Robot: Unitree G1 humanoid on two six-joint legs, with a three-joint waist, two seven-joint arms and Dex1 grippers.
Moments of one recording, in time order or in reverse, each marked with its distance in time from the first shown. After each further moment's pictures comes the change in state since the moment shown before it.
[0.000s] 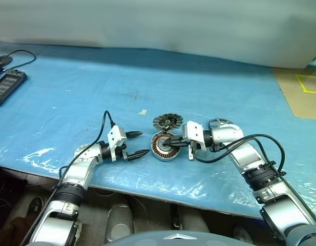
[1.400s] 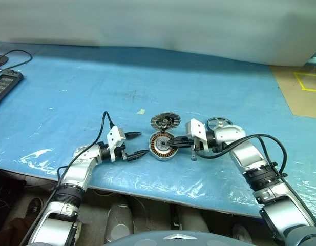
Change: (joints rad) left arm 0.010 0.005 0.001 -0.003 0.000 0.000 0.010; right arm 0.008 0.012 -0.030 0.014 0.016 0.053 0.034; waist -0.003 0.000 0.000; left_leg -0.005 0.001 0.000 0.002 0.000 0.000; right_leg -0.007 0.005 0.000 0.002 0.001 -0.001
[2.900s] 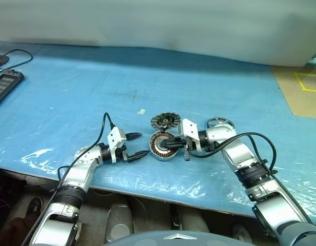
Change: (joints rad) left arm 0.012 -0.009 -0.003 0.000 0.003 0.000 0.013; right arm -0.042 0.055 0.044 0.053 -0.024 -0.030 0.001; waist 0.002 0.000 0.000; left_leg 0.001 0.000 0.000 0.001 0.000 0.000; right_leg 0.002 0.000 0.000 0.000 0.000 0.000
